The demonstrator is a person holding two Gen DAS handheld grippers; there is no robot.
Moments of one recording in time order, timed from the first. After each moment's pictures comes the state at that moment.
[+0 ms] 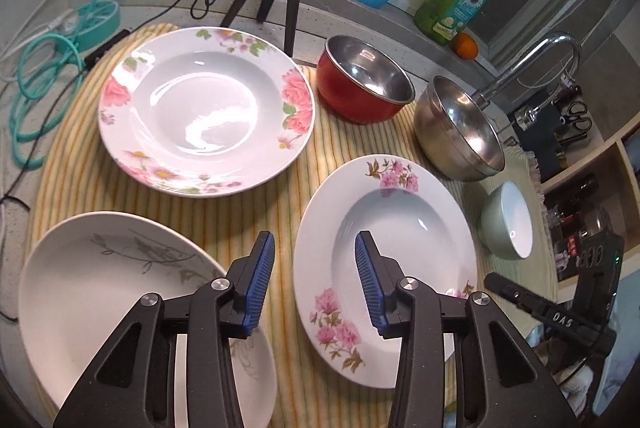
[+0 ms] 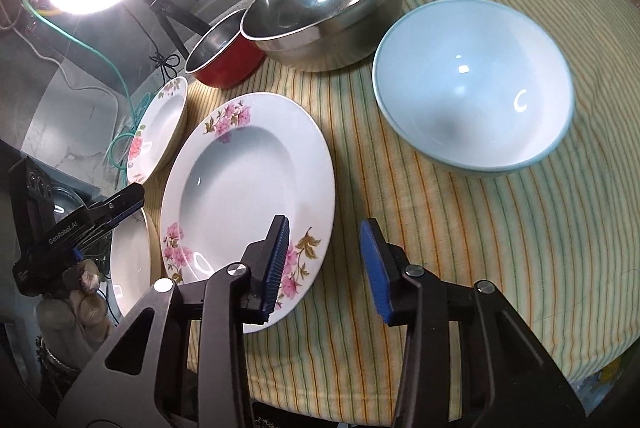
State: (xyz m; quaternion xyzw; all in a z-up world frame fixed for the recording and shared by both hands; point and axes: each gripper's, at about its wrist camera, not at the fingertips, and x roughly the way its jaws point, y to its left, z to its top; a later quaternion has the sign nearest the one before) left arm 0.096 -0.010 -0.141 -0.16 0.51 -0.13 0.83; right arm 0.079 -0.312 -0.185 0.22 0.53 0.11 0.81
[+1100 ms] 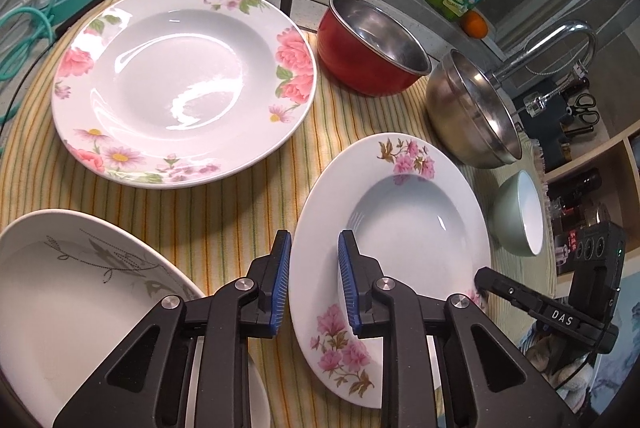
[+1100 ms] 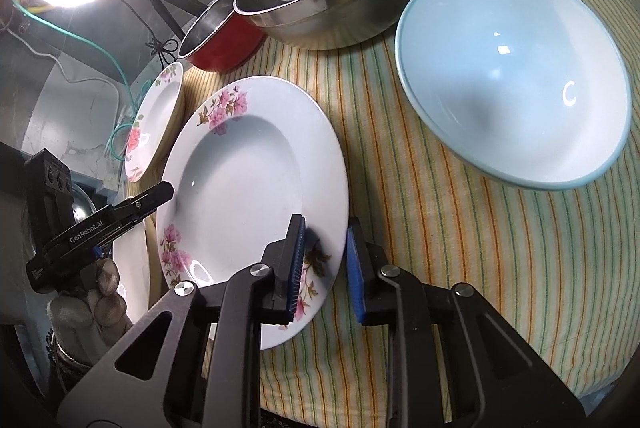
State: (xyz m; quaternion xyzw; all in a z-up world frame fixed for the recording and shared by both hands) left arm 0.113 -0.019 -0.169 -0.16 0.55 -0.15 0.81; right arm 0.102 -0.301 -0.204 0.22 0.56 0.13 0.79
